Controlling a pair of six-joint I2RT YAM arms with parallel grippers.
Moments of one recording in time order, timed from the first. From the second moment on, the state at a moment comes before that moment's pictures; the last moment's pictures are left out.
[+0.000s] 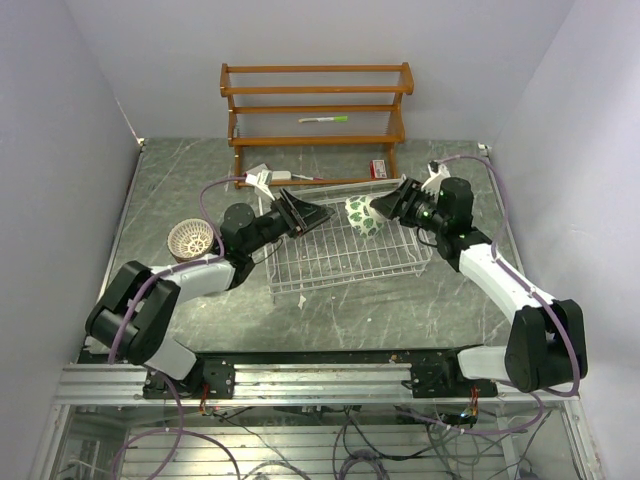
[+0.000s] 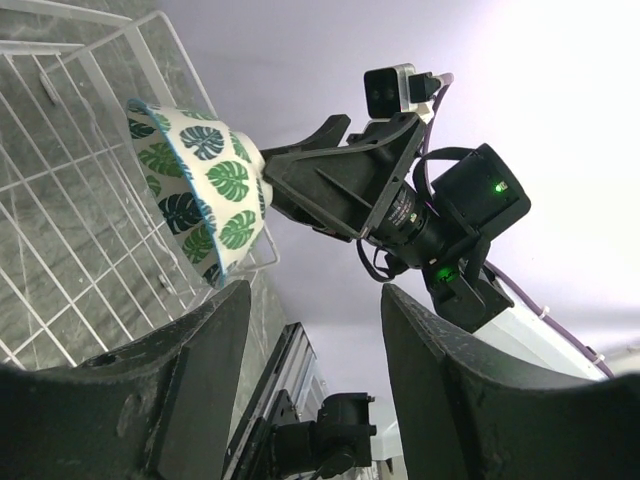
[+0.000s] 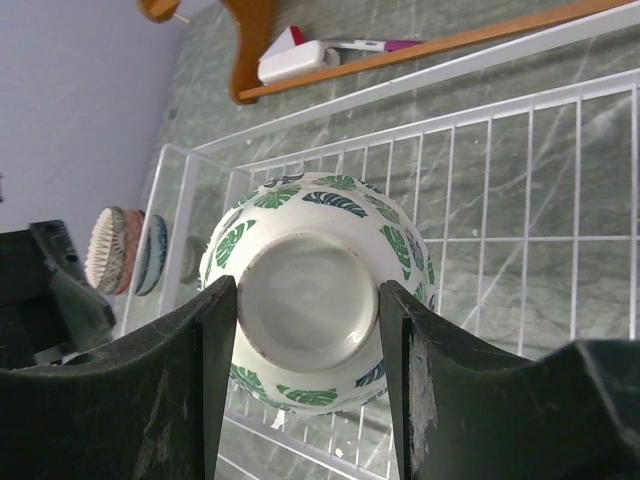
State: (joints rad) left arm -0.55 1.49 0.67 0.94 0.43 -1.20; right arm 0.21 1.31 0.82 0.14 -0.38 0.61
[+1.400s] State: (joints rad) left arm -0.59 1.71 0.67 1.27 0.45 -1.38; right arm 0.18 1.33 0.78 0.34 -0.59 0.77
